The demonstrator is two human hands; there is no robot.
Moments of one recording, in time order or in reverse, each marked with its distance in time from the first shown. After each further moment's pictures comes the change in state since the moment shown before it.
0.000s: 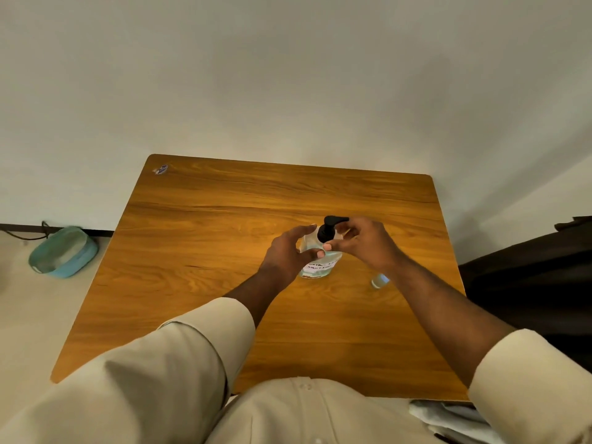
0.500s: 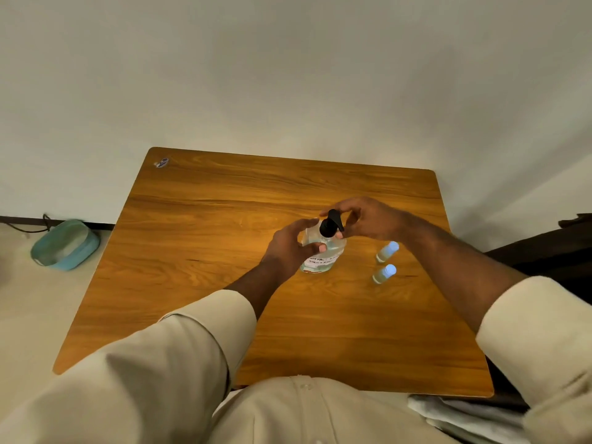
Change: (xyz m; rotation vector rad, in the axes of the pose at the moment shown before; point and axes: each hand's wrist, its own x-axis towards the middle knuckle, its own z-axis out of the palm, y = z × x) left_hand 0.002 0.003 -0.003 -0.029 -0.024 -0.013; right_hand 0.037 -0.015 -0.036 -0.077 -0.496 -0.115
